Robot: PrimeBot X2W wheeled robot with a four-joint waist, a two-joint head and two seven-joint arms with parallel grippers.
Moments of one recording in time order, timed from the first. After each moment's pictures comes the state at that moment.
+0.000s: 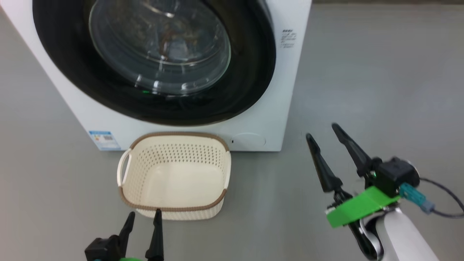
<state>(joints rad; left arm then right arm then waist) -0.02 0.04 -0.22 0.26 -0.37 -0.03 -0.26 -0.30 -0.15 0.22 0.19 0.26 0.14 -0.26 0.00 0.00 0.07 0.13</state>
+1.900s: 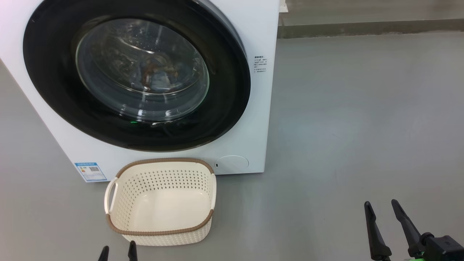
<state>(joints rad) 0.14 0.04 -0.07 0.23 -0.33 -0.06 -0.26 0.13 -0.04 -0.10 0.05 0.18 0.14 -0.26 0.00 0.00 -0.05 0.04</state>
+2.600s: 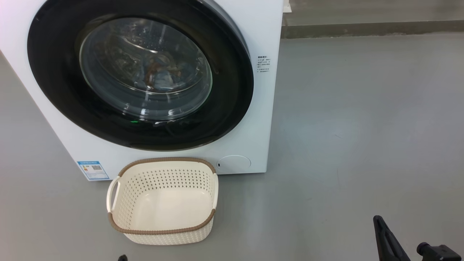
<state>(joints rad) 0.16 0.02 -0.07 0.28 -0.37 -0.07 -0.24 0.14 -0.03 -0.10 0.13 0.25 0.14 -0.24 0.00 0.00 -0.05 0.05</state>
